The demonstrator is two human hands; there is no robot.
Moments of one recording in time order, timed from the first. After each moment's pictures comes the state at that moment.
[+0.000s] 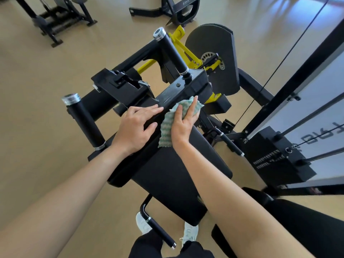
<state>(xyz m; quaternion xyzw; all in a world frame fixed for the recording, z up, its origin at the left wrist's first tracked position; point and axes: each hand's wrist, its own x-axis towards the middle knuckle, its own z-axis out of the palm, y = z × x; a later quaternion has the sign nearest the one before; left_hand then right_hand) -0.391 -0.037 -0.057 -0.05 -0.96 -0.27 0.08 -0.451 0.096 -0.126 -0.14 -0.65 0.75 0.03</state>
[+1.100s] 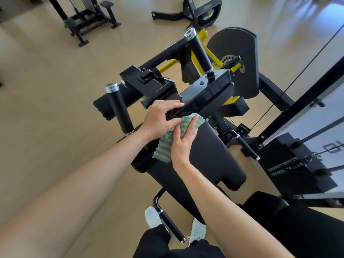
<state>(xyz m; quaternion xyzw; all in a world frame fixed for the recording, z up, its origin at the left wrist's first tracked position) -0.394 -0.047 -0.049 -0.03 -0.95 -0.31 0.06 -0.352 0.056 -0.119 -0.09 -0.62 0.78 -0.04</state>
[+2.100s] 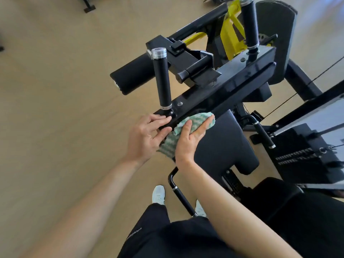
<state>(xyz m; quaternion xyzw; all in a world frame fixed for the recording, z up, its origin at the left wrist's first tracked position) -0.234 -0.127 -0.075 0.03 -0.92 -0.35 0.19 -0.277 -0.014 -0.129 -0.16 -0.67 0.73 -0.04</state>
